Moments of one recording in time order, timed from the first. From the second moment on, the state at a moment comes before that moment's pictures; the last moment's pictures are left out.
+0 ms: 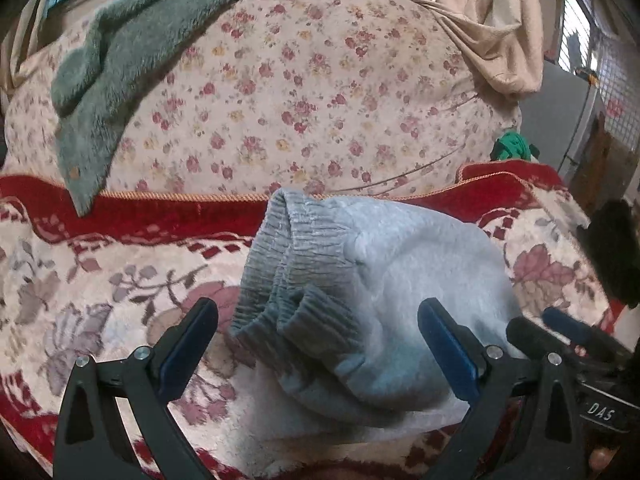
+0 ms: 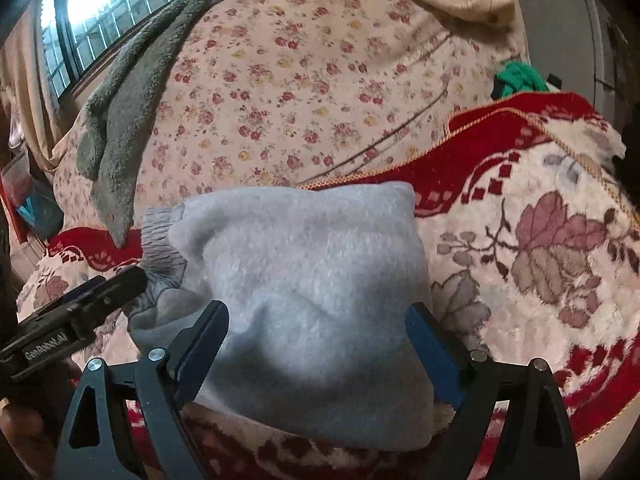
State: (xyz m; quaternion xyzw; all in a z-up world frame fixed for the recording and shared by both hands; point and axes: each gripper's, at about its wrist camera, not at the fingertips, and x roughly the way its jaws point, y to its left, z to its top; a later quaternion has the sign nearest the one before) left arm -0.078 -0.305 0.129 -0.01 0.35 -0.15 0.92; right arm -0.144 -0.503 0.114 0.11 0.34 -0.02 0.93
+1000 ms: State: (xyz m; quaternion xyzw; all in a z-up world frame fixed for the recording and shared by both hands) left arm -0.090 -0.323 0.134 0.02 0.34 -0.14 0.93; right arm -0.143 -0.503 0.107 0.12 0.35 -0.02 0.93
